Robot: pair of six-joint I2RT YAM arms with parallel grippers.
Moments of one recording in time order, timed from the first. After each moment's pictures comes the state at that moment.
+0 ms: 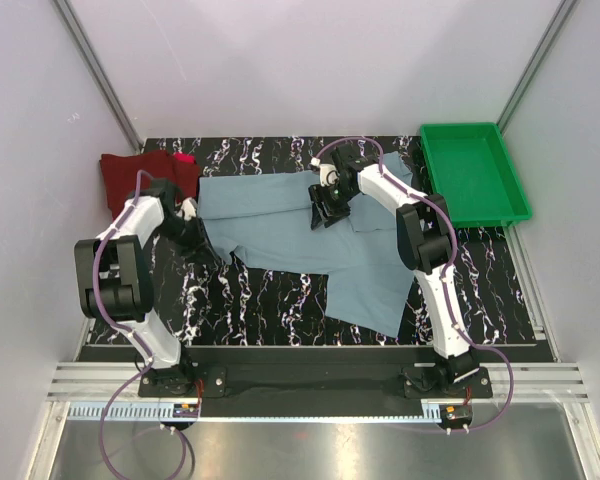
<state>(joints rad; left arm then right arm) 0.10 1.71 1.22 -0.97 0.46 -0.26 0.43 2.41 2.02 -0.82 -0.50 0.03</state>
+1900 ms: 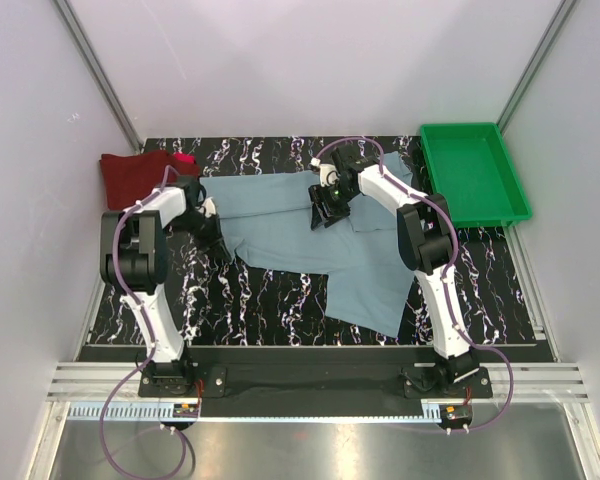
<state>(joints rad) 0.01 1.96 1.32 -0.90 0.46 -0.28 0.43 2.40 2.00 -0.79 -0.50 0.02</state>
